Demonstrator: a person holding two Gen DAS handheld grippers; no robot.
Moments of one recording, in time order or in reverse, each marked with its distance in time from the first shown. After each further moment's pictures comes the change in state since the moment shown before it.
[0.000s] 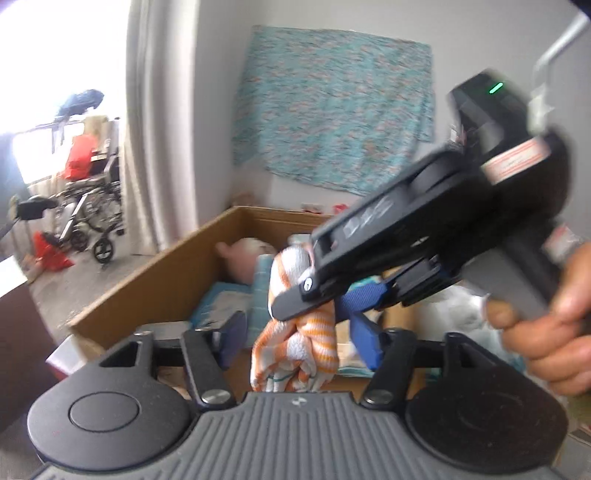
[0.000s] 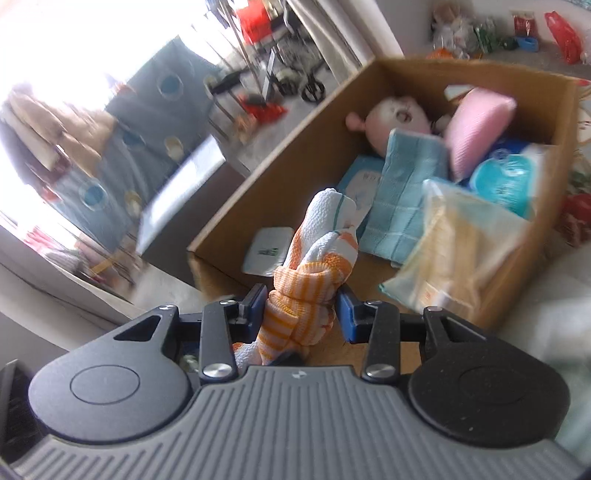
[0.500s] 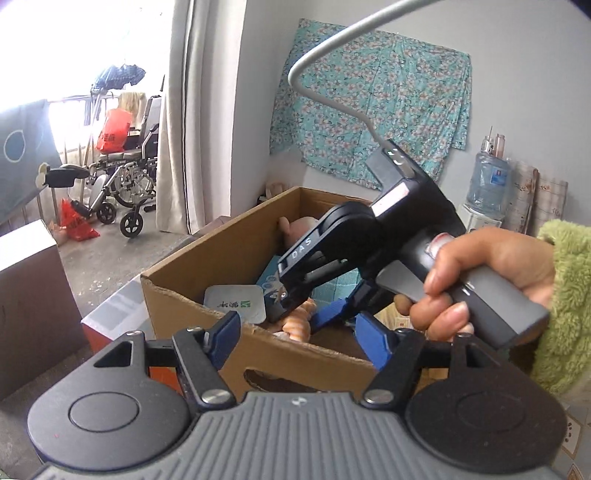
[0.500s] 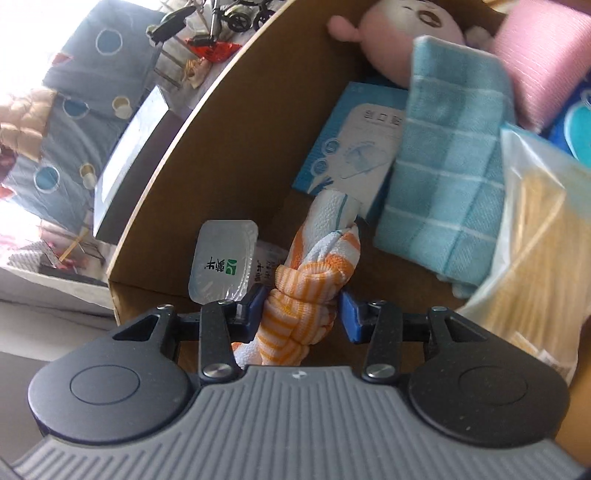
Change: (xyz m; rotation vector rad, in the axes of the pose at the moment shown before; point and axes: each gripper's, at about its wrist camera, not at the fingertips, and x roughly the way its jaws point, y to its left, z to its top) left arm -0.025 0.057 -0.020 -0.094 0.028 0.049; right arm 0.118 -0.009 0.027 0.122 0.218 -0.091
